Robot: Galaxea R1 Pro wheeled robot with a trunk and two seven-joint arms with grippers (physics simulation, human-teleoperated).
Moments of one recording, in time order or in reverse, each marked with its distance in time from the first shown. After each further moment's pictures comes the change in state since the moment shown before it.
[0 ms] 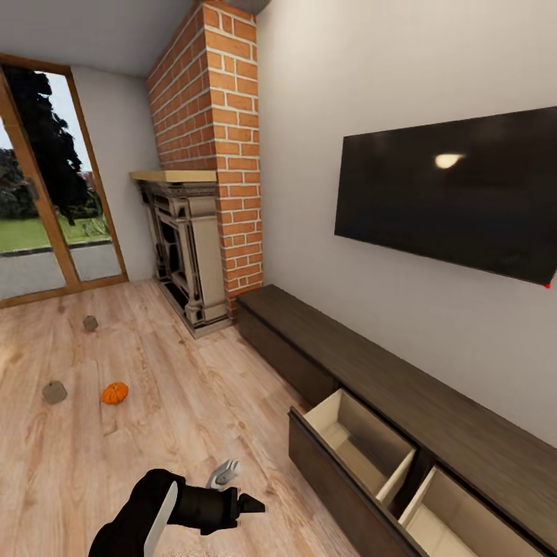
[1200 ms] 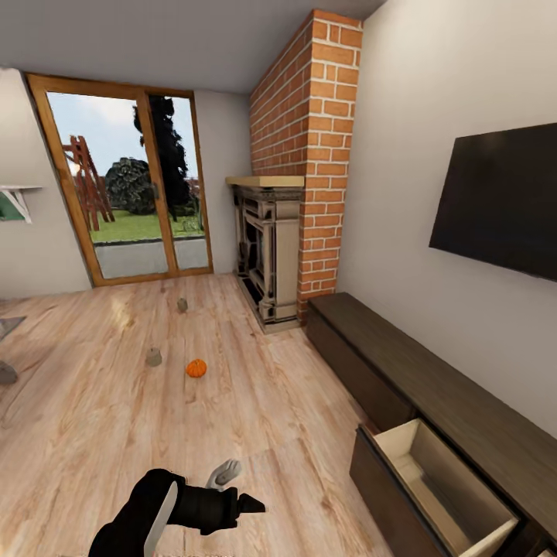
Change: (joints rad) left arm 0.000 0.000 0.000 0.000 0.000 0.000 0.000; right arm 0.000 0.008 0.001 0.000 0.002 -0.004 0.000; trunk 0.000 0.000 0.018
